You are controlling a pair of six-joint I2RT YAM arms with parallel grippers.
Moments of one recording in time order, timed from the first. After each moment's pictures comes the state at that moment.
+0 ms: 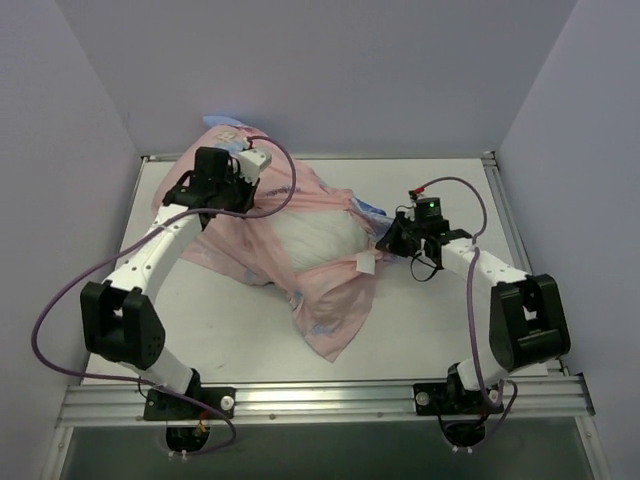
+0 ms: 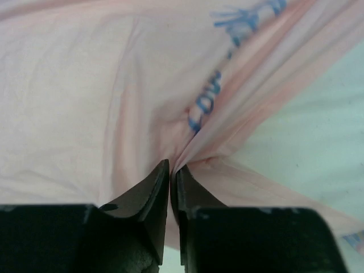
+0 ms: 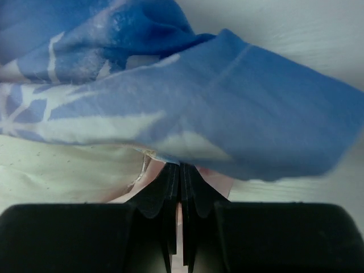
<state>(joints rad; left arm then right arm) -0.29 1.64 1.45 -0.50 0.17 0.26 0.18 1.49 0.87 -0.15 -0.26 0.57</state>
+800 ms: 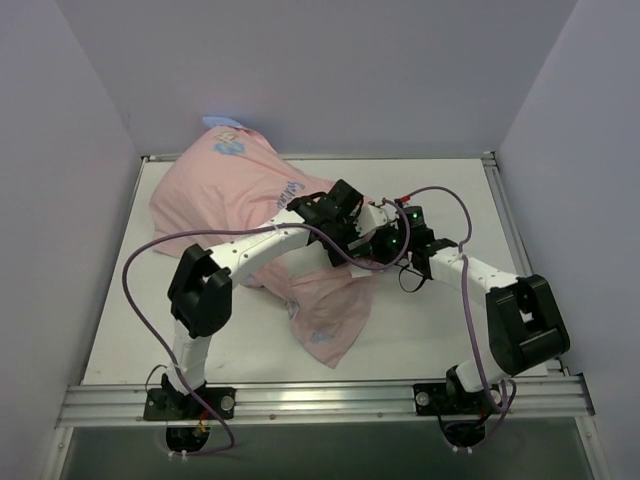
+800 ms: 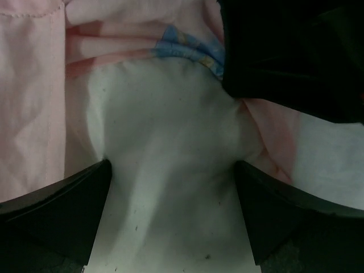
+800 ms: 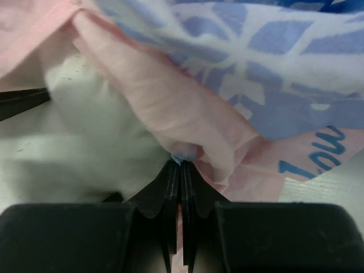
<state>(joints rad) -0.84 1.99 1.80 -0.74 -0.03 0.44 0.36 1.50 0.80 -0.03 -0.25 0.74</state>
